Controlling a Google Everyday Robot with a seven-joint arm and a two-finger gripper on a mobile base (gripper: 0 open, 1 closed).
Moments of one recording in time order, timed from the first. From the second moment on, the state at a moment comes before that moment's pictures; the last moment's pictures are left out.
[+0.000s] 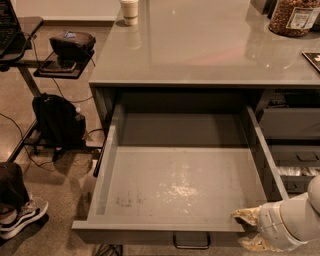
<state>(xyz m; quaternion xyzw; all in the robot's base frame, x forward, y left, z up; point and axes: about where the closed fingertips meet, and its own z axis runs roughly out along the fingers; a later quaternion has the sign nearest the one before) 0.313 -0.222 0.631 -0.77 0.60 0.10 0.20</state>
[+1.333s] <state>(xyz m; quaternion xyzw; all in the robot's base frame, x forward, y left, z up) 0.313 -0.217 0.636 -0.77 0.60 0.13 0.19</state>
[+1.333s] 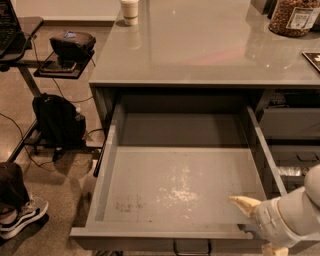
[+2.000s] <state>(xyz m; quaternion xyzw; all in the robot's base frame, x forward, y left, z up) 0.315 -0.221 0.743 -0.77 0.60 0.16 0.17</state>
